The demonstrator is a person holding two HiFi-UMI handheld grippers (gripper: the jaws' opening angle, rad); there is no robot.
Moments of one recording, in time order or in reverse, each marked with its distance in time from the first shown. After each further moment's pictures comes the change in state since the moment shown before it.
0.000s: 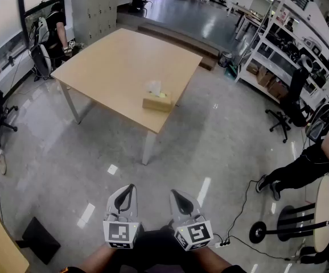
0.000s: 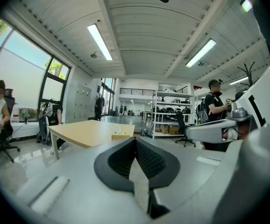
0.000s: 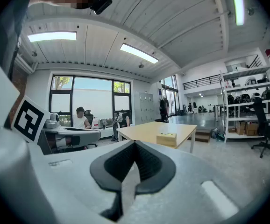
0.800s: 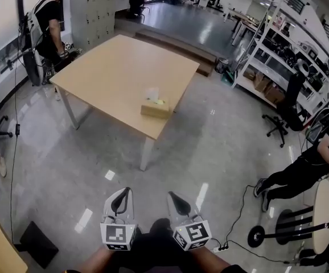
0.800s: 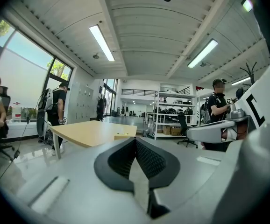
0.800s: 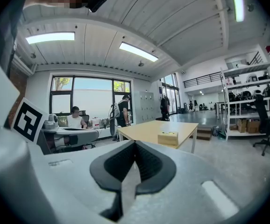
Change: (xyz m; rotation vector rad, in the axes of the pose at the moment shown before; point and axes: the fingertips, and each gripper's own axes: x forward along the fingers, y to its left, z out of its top) left arm 0.001 0.009 0.005 -0.025 0.000 0.024; right arm 0.010 -0.003 -0.001 0.023 0.018 0.019
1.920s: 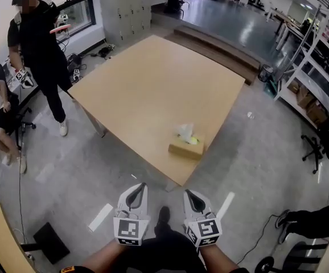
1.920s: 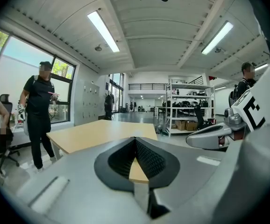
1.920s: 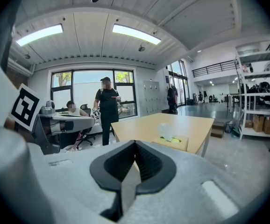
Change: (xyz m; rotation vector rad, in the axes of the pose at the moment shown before) left arm 0.211 0.110 0.039 0.056 0.055 0.118; right arm 0.235 -0.107 0.025 -0.010 0.121 0.108
